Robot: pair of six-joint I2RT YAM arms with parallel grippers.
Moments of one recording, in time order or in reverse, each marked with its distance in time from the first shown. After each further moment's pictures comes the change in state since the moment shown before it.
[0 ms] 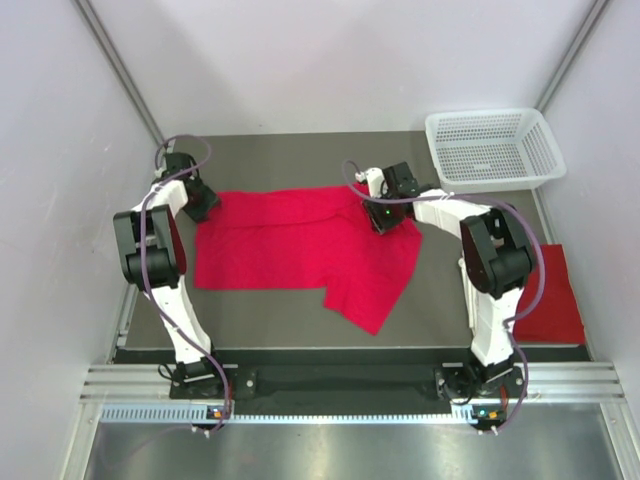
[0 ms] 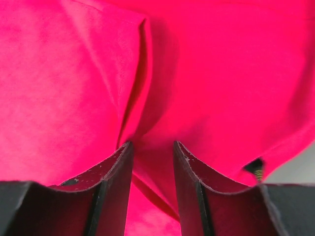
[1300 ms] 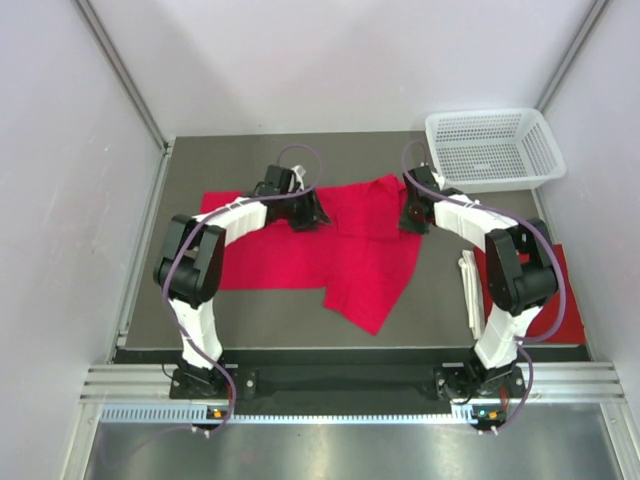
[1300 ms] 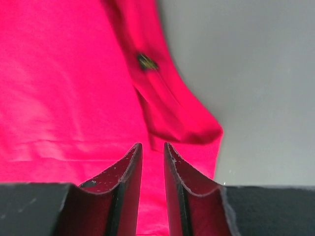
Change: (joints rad) left arm -0.542 -0.123 -0.204 0.256 0.365 -0.035; right arm -0.060 -0.183 -0.129 -0.106 0.343 0.844
